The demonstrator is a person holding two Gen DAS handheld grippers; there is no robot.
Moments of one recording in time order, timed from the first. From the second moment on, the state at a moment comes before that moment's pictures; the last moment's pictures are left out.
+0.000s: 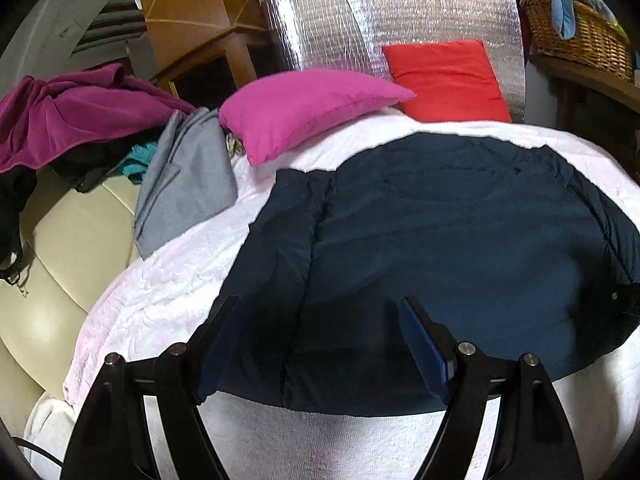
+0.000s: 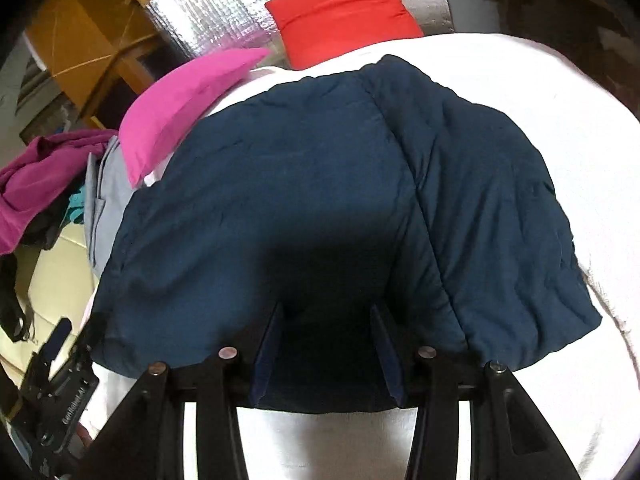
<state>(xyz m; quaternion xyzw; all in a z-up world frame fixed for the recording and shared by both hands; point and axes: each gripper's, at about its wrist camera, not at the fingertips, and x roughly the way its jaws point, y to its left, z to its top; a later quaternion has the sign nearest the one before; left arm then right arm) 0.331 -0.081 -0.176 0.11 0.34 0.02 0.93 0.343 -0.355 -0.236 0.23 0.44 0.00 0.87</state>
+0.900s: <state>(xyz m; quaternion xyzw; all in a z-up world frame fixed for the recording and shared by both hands) 0.320 -0.043 -0.167 0.05 0.37 0.05 0.93 0.290 -0.396 -0.202 0.24 0.37 -0.06 0.89</state>
